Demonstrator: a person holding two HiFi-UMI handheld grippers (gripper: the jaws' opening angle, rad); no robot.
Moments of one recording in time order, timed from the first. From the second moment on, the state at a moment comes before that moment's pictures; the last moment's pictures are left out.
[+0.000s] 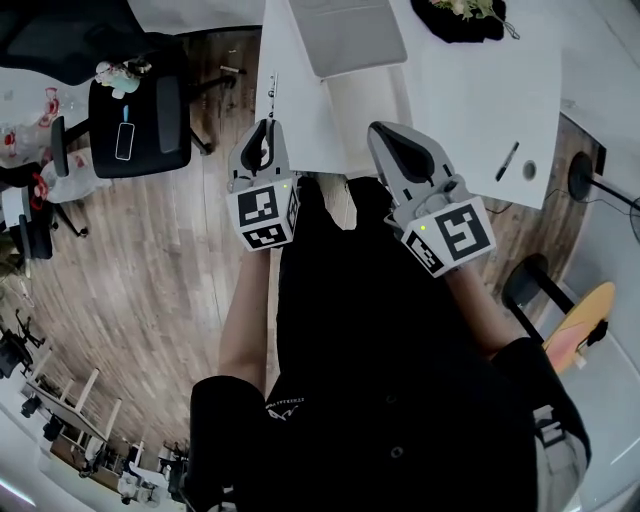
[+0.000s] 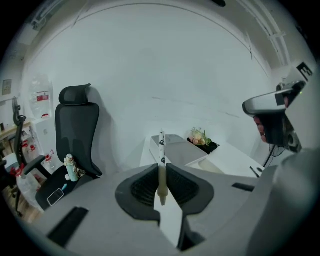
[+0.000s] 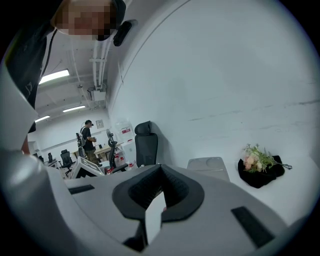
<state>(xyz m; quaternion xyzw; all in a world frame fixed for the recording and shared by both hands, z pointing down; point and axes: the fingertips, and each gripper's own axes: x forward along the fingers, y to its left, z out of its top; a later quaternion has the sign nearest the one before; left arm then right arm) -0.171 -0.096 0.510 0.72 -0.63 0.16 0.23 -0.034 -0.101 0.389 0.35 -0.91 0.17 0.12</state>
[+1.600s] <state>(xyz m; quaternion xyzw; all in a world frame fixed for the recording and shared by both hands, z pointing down) -0.028 -0.073 0.372 0.80 -0.58 0.07 0.17 0.078 -0.107 0.331 0.38 -0.91 0.13 0.07</state>
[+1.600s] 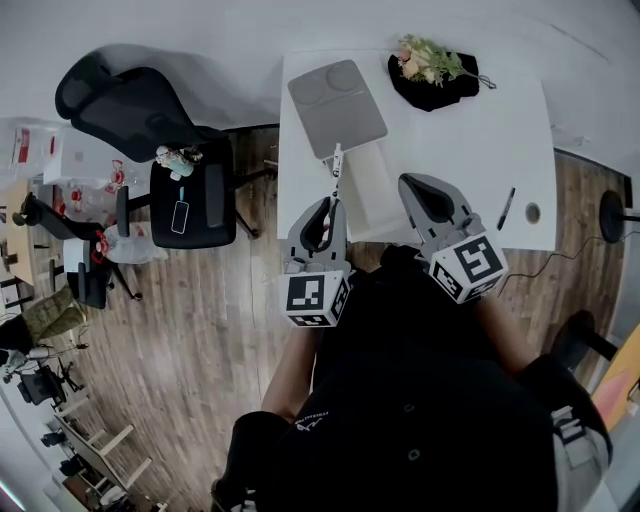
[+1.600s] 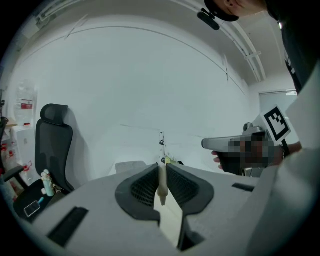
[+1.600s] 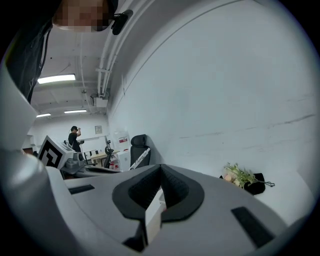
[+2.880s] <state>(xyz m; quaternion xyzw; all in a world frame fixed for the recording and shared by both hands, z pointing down) 0.043 -0.118 0.604 0.70 -0.58 0.30 0.30 0.147 -0.139 0.361 0.37 -0.92 0.14 0.08</state>
